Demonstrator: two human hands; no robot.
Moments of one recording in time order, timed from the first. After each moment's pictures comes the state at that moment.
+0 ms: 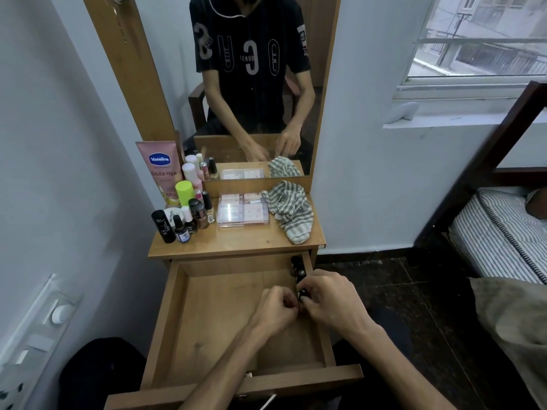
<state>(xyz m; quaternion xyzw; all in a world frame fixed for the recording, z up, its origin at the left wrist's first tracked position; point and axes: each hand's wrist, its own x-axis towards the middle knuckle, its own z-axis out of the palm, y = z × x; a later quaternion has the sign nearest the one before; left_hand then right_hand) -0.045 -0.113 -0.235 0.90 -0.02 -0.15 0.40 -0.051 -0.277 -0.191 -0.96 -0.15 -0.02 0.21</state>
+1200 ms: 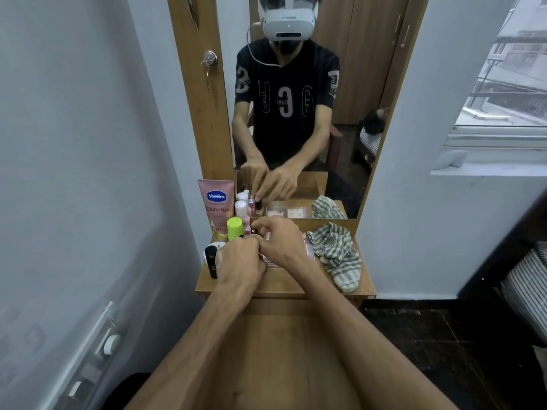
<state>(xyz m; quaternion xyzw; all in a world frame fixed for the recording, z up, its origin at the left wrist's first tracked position) 0.039 0.011 -0.093 0.99 0.09 0.12 0.05 0.101 -0.084 -0.099 -0.92 -0.18 -0.10 0.34</state>
